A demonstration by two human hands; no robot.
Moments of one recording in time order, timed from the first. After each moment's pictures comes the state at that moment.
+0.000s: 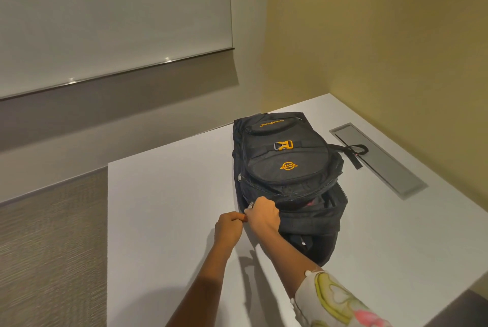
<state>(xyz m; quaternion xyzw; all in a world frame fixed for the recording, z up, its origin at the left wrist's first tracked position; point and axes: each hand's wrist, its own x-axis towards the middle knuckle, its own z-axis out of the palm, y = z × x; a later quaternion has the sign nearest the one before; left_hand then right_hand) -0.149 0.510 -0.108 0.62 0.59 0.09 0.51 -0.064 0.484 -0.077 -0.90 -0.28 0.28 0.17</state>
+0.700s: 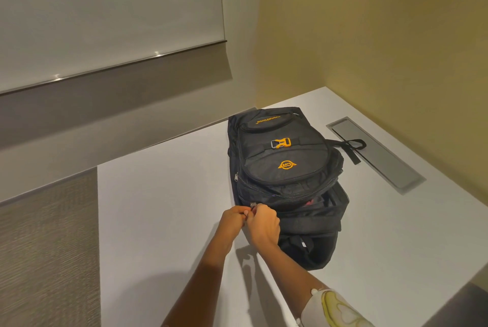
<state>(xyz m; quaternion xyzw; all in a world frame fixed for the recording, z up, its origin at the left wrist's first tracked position) -0.112 0.541 -0.088 0.51 0.61 -0.07 0.60 -0.067 0.479 -0.100 -0.91 -0.26 0.25 0.22</state>
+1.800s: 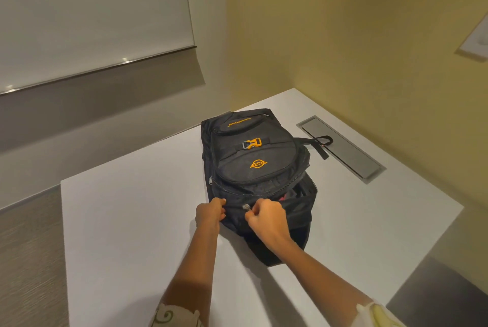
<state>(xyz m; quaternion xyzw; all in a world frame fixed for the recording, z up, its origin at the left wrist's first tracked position) -0.095 0.548 -0.110 0.39 0.66 0.14 0.63 -0.018 0.422 -0.067 -0.88 -0.32 0.20 0.27</state>
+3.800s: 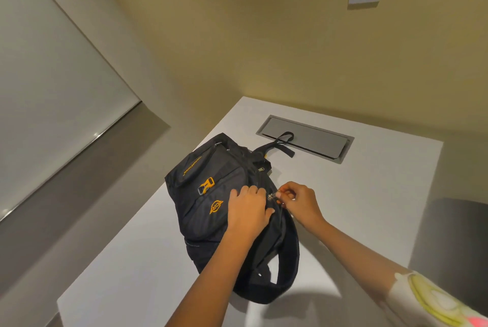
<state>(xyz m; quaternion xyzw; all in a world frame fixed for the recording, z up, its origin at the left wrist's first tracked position) 0.077 0.452 -0.021 0.98 0.15 -0.03 -0.10 0.168 0.344 -0.099 -0.81 -0.17 0.16 0.53</state>
